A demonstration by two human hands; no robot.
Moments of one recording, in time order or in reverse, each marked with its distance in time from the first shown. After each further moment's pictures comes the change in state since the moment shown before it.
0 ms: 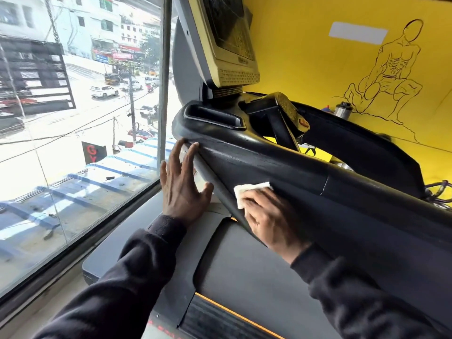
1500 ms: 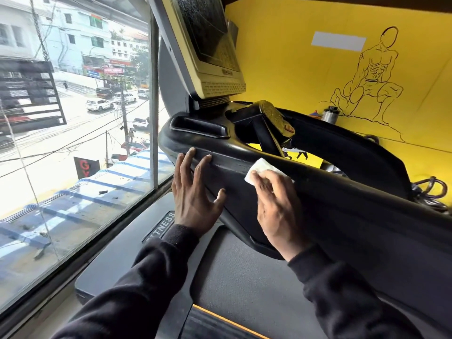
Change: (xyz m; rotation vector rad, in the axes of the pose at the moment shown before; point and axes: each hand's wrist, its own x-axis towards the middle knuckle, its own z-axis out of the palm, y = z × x) left_hand 0.000 0.034 0.029 -0.028 0.102 0.100; right_hand 0.005 0.018 -0.025 -0.207 0.261 0.190
